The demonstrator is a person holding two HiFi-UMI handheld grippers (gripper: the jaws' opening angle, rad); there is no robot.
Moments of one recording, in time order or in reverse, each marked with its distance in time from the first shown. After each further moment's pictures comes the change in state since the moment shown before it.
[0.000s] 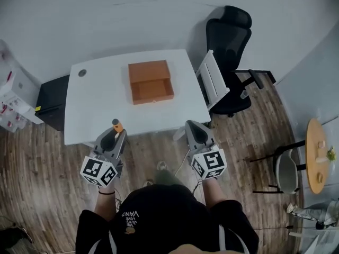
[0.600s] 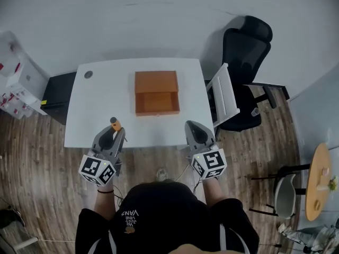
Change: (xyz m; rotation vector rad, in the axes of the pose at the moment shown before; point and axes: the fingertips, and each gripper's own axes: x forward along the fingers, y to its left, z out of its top) left arm 0.068 0.045 0.014 0.007 0.003 0.144; right arm 0.094 -0.055 -0.003 0.016 0.020 0.138
